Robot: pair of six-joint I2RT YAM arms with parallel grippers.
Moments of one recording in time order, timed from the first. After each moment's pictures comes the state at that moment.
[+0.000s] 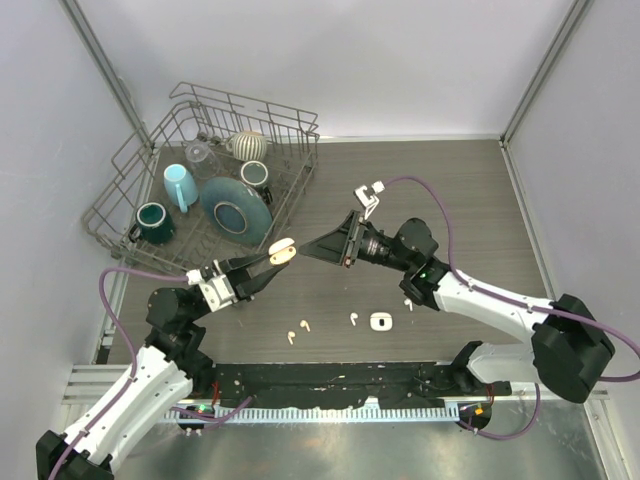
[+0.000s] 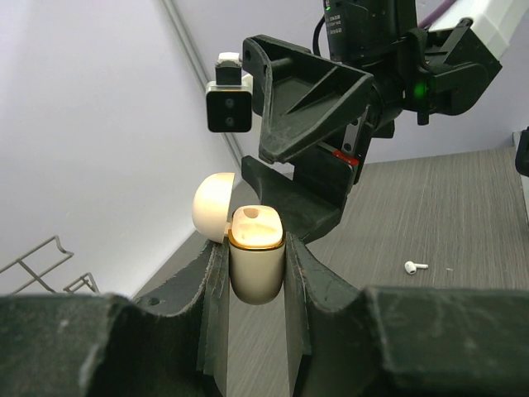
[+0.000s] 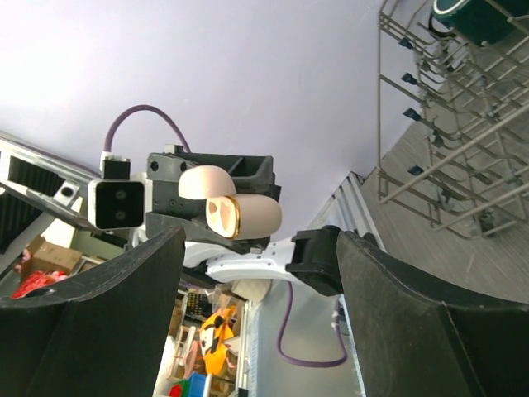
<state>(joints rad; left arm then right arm) -0.52 0.49 0.30 0.64 0.62 0.13 0.78 1.23 0.68 0.74 -0.51 1.16</state>
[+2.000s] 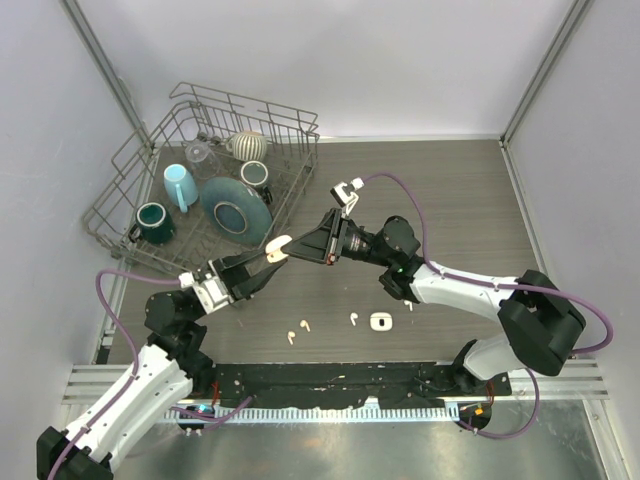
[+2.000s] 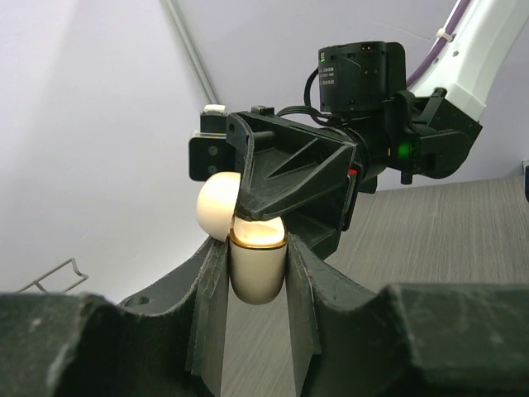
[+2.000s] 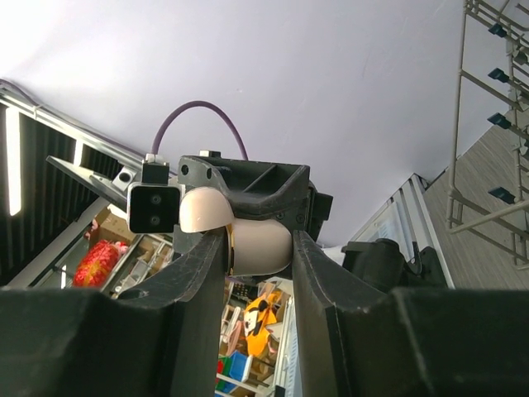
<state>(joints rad) -0.52 0.51 0.29 0.77 0.60 0.09 0.84 1.43 0.76 1.02 -0.55 1.32</state>
